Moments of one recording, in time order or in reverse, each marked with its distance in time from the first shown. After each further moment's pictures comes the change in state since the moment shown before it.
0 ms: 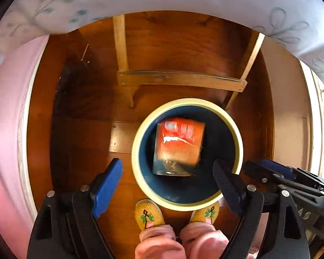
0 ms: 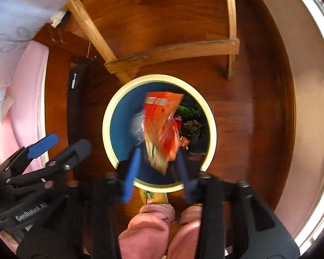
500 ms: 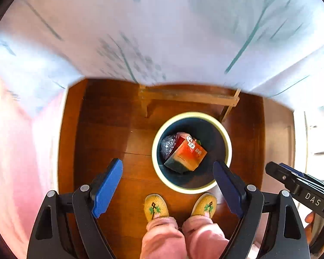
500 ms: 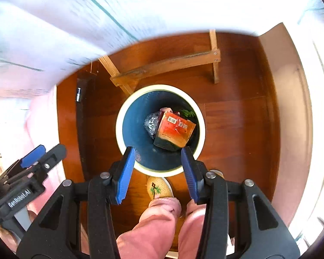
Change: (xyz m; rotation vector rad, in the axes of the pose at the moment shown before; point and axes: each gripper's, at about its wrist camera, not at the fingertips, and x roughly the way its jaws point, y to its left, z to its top) left arm -0.155 0.031 -0.017 -0.023 -0.093 0.019; right arm -0.116 0.021 -0.030 0.053 -0.088 -0.037
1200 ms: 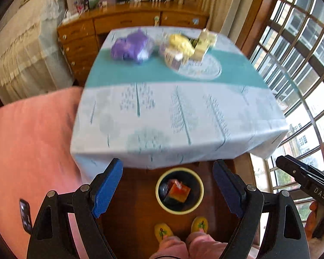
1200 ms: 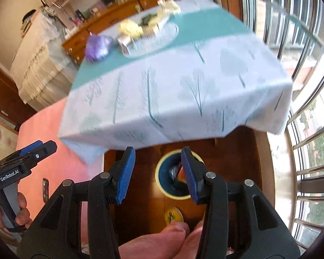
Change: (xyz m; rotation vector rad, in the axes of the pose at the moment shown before) left arm -0.323 0.003 0.057 0.170 -0.318 -0.089; right arm -0.300 0.083 -0.002 -0.062 -0.435 0.069
